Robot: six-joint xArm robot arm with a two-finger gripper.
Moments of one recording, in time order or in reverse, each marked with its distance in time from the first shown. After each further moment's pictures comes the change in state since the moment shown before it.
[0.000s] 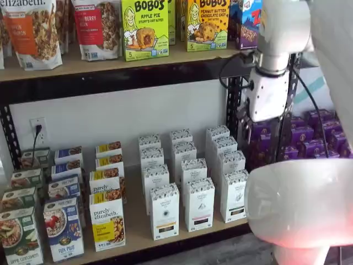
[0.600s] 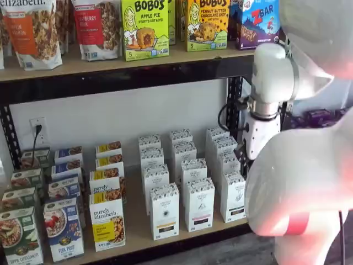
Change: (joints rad) arm -0.044 0.332 0.119 -0.049 -0.373 -0.005
